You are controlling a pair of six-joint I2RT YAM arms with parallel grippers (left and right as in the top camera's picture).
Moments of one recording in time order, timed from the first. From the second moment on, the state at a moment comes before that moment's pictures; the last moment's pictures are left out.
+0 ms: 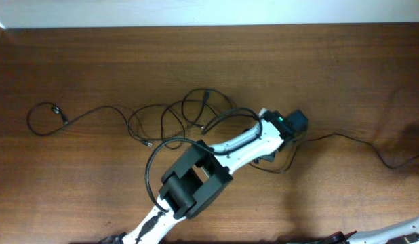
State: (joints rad) left arm -0.95 2.34 1.85 -1.10 -0.30 -0.63; right arm -1.11 2.12 1.04 0.40 0.28 0.32
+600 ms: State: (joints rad) left arm -0.95 2.28 1.84 -1.15 -0.33 -0.61; right arm -1.09 1.87 1.08 0.16 0.16 0.28
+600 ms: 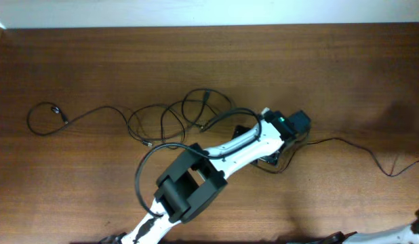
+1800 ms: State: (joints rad) left arm -0.26 2.08 1.84 -1.16 -0.33 -0.66; right arm 0.29 1.63 0.80 -0.61 0.03 0.31
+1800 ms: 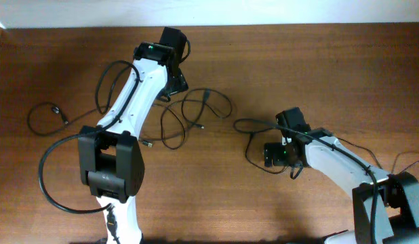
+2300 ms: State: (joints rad) left arm -0.26 2.08 1.84 -1.16 -0.33 -0.66; right arm 0.33 1.54 0.70 -0.63 -0.01 0.66
